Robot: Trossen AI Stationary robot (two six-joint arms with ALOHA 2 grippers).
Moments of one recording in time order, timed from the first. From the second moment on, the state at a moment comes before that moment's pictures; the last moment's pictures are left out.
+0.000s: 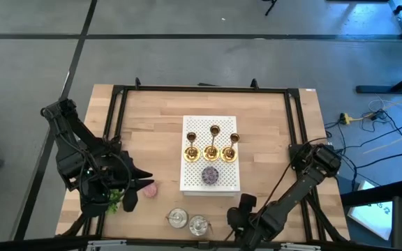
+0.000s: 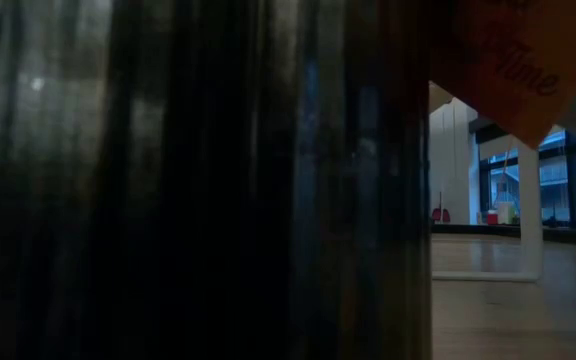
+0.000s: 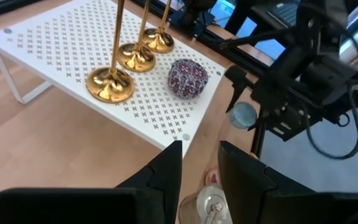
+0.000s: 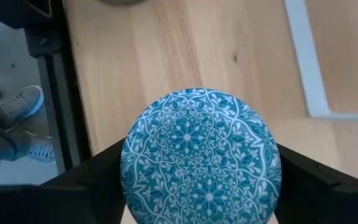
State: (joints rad) left arm -0.95 1.30 1.41 -1.06 -0.90 -1.30; right arm 0.85 2.02 1.51 -0.83 0.30 1.01
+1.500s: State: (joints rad) left arm -0.87 1.30 1.41 -1.06 -0.92 -1.16; right arm 0.63 1.86 1.84 -1.45 0.45 0.57
